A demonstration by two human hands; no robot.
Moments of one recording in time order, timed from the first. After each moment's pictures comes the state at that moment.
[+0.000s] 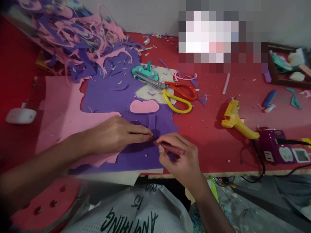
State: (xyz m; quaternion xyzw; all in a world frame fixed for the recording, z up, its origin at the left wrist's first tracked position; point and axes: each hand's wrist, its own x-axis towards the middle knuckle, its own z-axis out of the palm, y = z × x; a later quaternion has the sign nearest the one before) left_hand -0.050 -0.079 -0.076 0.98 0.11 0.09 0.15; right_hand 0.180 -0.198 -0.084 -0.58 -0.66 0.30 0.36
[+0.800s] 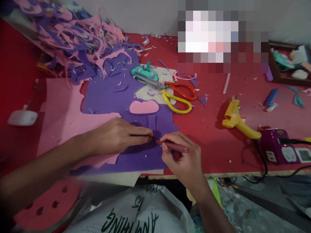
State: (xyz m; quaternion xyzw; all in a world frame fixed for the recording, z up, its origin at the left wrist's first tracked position) left_hand -0.050 -0.080 -0.082 0.98 0.09 0.11 0.11; right_hand 0.180 -0.197 -0.086 -0.61 -0.64 0.28 0.38
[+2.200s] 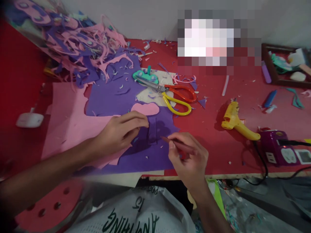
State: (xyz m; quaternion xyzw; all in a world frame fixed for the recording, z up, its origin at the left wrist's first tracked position) left_hand -0.043 -0.088 -0.090 0.91 0.28 0.22 0.22; right_hand 0.181 -0.205 -0.090 -0.65 -0.59 0.20 0.43
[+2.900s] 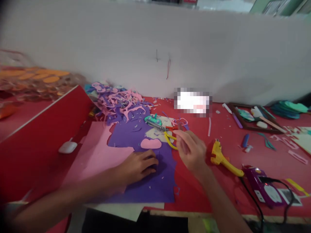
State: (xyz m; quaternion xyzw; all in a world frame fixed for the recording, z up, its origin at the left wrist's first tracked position) left_hand -0.035 -0.098 -0.108 0.93 0.29 0.11 0.19; right_hand 0.215 -0.104 -0.064 -0.48 -0.73 -0.06 0.48
